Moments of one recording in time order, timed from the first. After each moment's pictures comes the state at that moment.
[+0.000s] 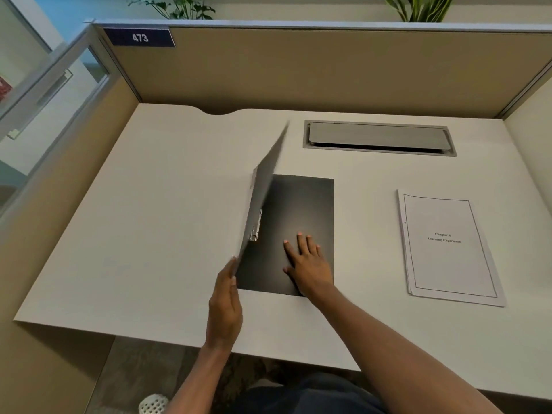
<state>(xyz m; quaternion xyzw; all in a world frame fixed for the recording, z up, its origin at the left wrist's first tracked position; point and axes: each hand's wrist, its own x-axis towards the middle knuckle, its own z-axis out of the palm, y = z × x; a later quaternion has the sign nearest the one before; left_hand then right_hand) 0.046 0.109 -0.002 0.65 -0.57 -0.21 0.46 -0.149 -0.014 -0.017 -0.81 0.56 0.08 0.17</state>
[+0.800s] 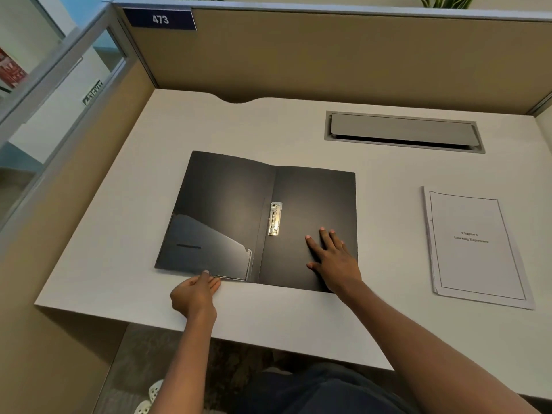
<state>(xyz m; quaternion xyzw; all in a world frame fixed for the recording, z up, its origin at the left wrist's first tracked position) 0.138 0.090 -0.015 0.81 0.05 -0.31 0.50 -0.153 -0.017 -0.018 -0.80 0.57 0.09 0.18</state>
